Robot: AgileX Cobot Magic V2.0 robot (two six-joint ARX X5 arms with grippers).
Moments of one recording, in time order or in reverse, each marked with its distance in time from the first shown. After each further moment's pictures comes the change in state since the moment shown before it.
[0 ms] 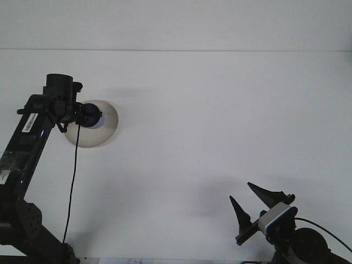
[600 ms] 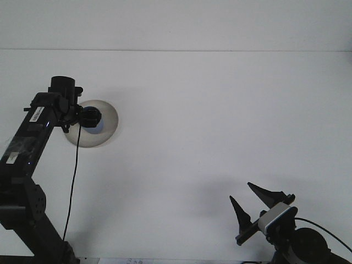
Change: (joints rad) left arm 0.035 0.118 0.017 -0.002 -0.002 -0.029; right arm 0.000 0.000 0.000 -0.001 0.000 0.000
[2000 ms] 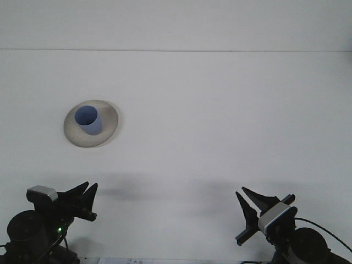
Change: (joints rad) left arm -0.415 -1.582 -0.992 0.229 0.114 -0.426; right arm 0.000 0.000 0.000 -0.008 0.000 0.000
